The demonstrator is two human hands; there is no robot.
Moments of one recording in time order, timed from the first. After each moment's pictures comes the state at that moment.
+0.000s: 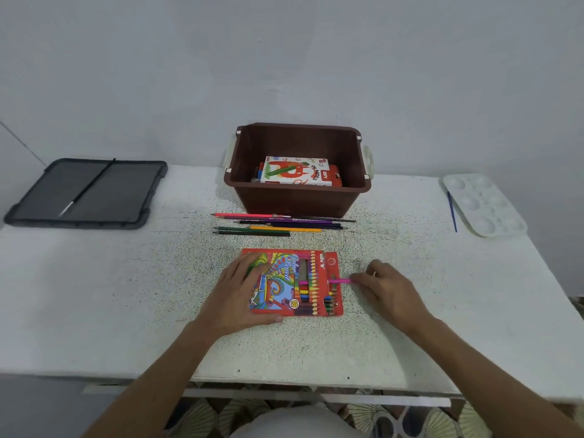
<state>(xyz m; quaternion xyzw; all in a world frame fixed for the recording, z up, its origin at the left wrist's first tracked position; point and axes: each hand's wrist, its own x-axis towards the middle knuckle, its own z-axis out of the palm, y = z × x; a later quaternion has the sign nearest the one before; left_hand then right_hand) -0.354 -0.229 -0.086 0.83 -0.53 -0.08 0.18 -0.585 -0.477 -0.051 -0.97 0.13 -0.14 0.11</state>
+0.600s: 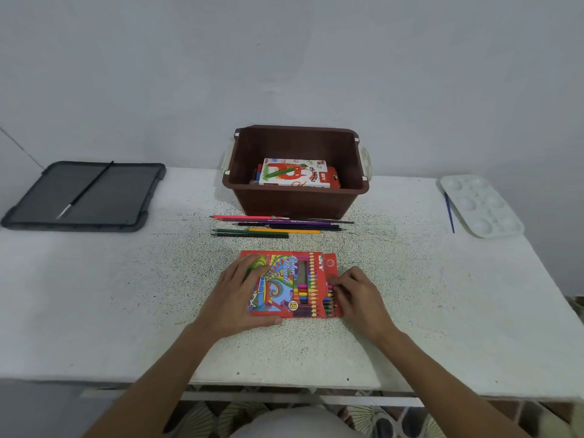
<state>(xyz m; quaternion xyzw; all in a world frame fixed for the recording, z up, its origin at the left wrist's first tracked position) -0.351 -0.228 -0.090 0.82 -0.54 -0.05 0.19 -0.560 -0.433 -0.073 -0.92 0.22 -0.16 0.29</state>
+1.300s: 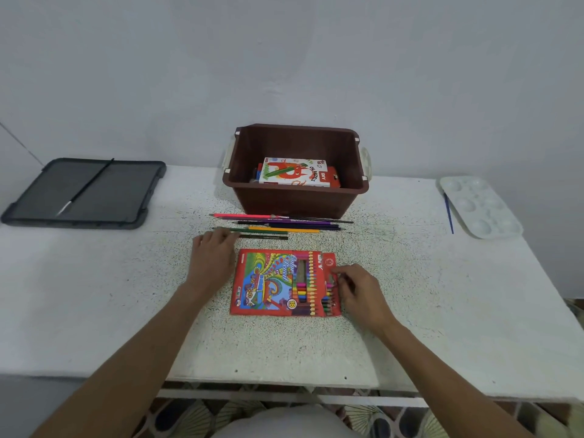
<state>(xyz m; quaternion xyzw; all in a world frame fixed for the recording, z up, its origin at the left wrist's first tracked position) -0.290 -0.254 -0.073 0.90 -0.42 0.07 0.11 -0.554 -0.440 -0.063 -0.87 0.28 -0.15 0.38</state>
